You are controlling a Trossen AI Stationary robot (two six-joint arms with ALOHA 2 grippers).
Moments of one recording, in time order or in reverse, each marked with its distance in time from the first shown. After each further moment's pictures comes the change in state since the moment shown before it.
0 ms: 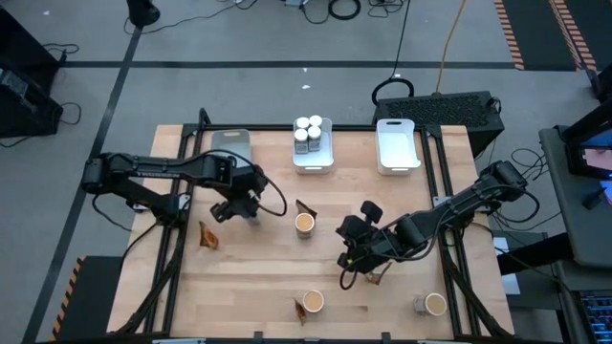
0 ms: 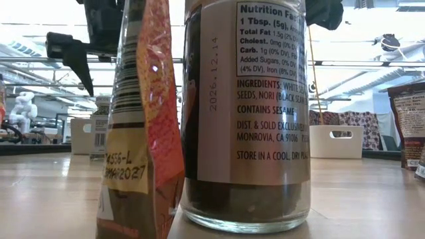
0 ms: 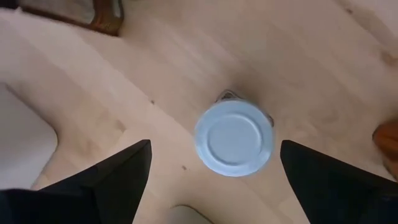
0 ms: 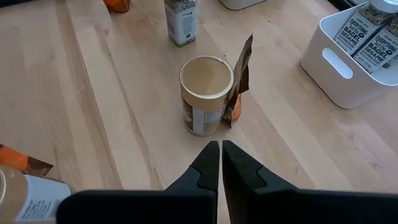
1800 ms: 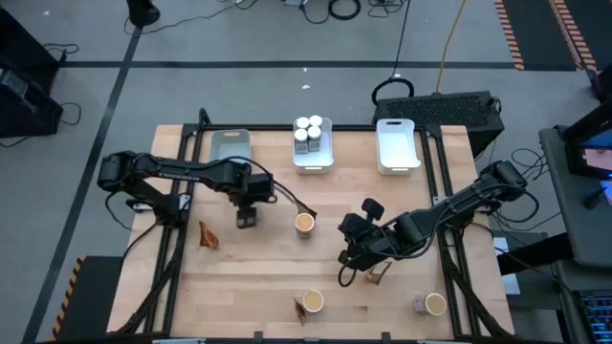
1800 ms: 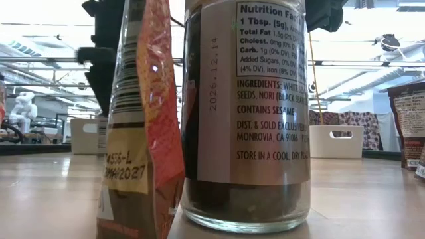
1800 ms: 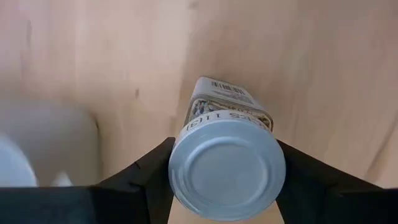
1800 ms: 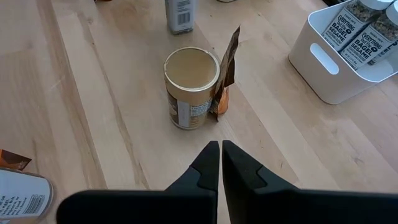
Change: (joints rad) left arm -0.003 0.158 -0.001 -0.004 -0.080 -1.159; right arm -0.018 0.000 0.000 -0.045 0.000 -0.012
